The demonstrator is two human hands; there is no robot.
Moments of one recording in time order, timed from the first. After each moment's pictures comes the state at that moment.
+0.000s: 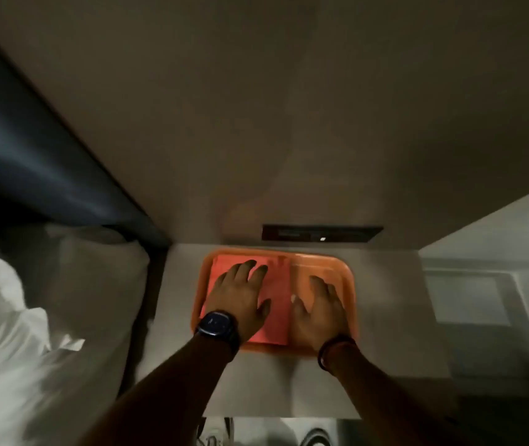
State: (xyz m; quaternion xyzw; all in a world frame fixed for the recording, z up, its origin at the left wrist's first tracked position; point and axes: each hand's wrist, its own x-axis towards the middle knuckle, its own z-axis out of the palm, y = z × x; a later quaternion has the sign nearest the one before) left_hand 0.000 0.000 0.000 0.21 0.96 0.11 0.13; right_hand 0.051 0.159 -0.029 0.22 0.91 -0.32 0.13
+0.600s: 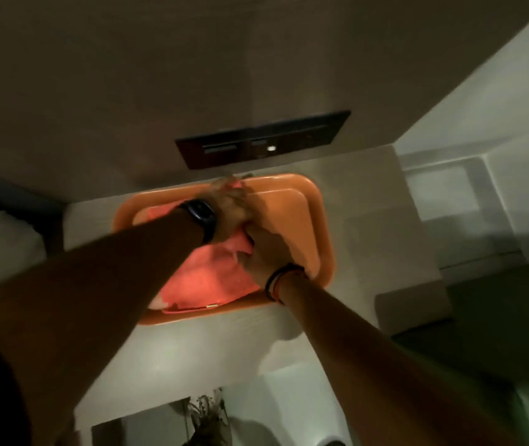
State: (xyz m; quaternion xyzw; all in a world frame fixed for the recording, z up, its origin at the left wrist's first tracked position) left_hand -0.083 0.080 -0.113 0.60 0.77 -0.06 0.21; right_hand 0.038 0.161 -0.126 0.20 0.89 -0.39 0.17
